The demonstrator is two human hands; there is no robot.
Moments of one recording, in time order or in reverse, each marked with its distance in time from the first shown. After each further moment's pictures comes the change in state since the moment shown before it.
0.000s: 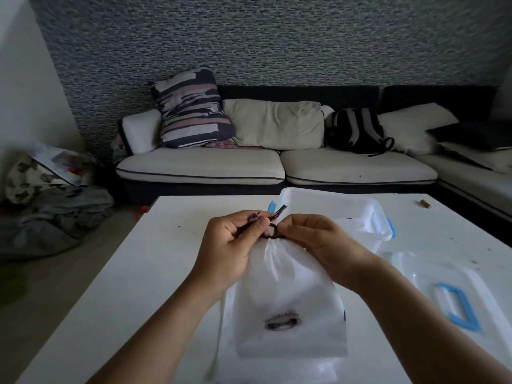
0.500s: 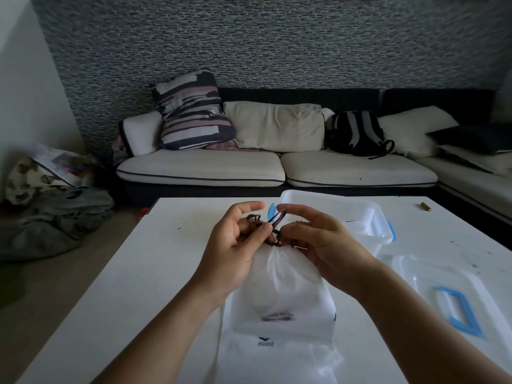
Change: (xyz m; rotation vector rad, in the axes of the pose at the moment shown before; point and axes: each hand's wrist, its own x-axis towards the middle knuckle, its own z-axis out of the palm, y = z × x) left_hand -0.001 0.000 0.000 -0.047 -0.037 -0.134; right_hand 0.000 -0.003 0.002 0.151 0.111 -0.025
